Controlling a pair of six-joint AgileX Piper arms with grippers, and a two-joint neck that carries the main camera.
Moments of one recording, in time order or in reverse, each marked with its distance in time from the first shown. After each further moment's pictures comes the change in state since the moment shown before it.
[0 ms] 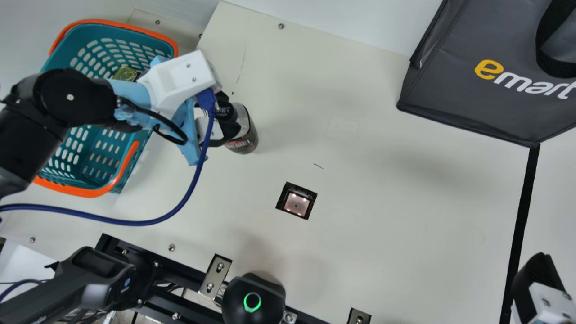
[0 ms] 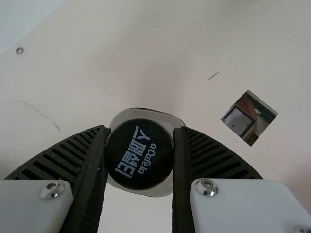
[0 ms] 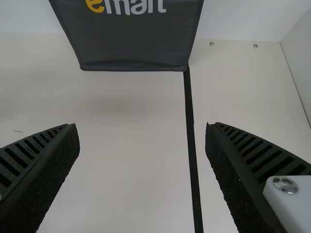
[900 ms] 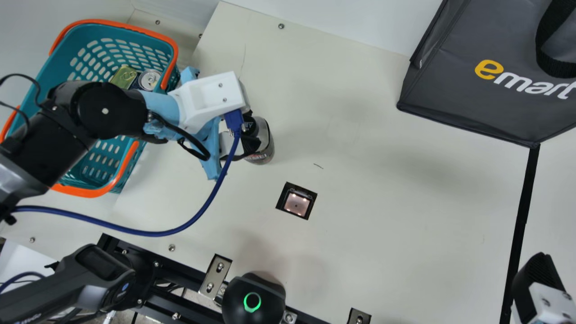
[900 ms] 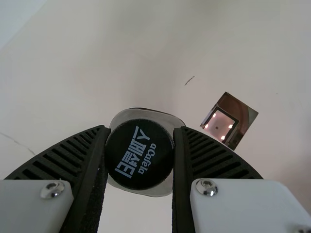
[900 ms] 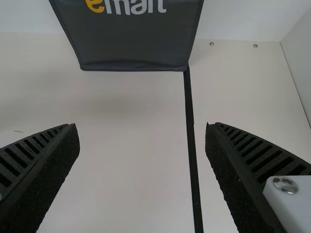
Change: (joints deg) left arm -8.7 1.6 0.0 1.7 -2.3 -1.3; right arm 0.0 0.0 0.0 0.0 0.0 0.0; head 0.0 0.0
